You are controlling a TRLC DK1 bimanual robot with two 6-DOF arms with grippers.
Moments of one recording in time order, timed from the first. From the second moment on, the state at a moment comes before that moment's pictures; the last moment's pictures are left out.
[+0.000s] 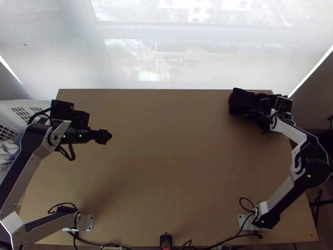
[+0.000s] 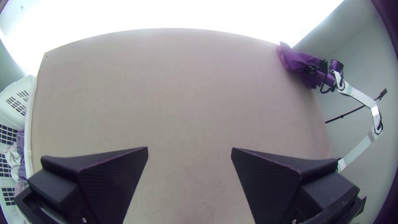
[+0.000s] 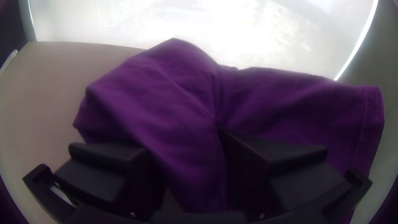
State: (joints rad) left arm -0.13 1.23 1.24 -0.96 0.28 -0.04; right arm -0.25 1.93 1.20 0.08 -0.25 -0.39
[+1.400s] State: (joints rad) left arm -0.12 1.16 1.20 -0.94 0.27 -0.03; right arm -0.23 2.03 1.36 0.06 -0.10 -0.34
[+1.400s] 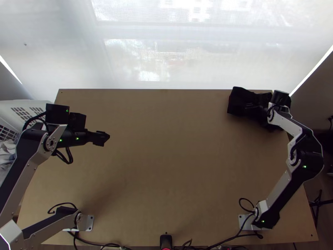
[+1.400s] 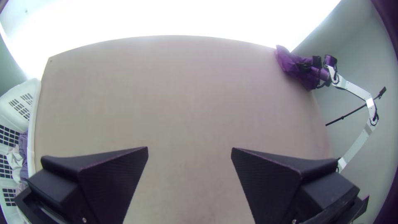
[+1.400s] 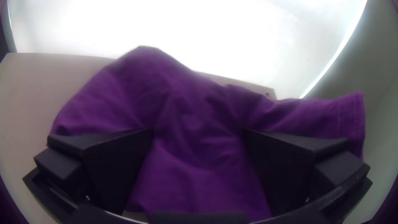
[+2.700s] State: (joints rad) left arm 0.07 0.07 0.33 -0.48 -0.07 -0.16; right arm -0.03 0.07 0.19 -0.21 0.18 0.03
